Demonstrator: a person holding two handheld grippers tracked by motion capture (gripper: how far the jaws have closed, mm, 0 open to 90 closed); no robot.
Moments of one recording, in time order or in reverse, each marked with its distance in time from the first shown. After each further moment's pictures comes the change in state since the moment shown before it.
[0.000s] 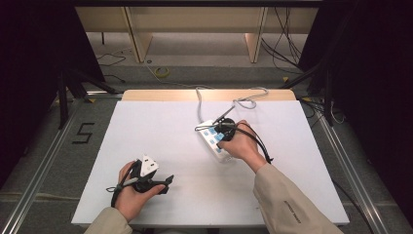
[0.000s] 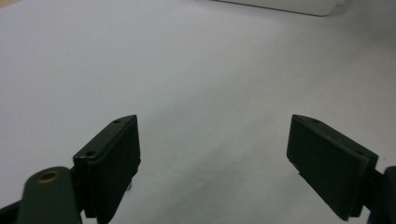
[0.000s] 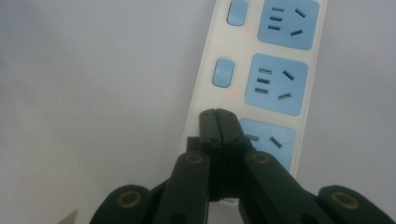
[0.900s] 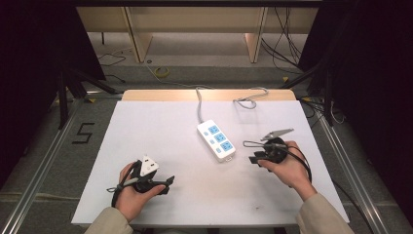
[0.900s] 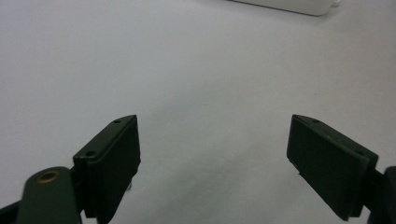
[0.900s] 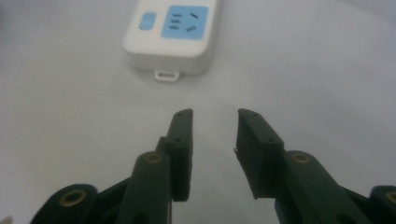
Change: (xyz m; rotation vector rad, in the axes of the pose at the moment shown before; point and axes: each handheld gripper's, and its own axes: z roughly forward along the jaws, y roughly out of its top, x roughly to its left) left arm -0.001 -0.001 0.001 0.006 -0.023 -0.032; right arm -0.048 -0.138 -0.049 -0.256 0.018 0.088
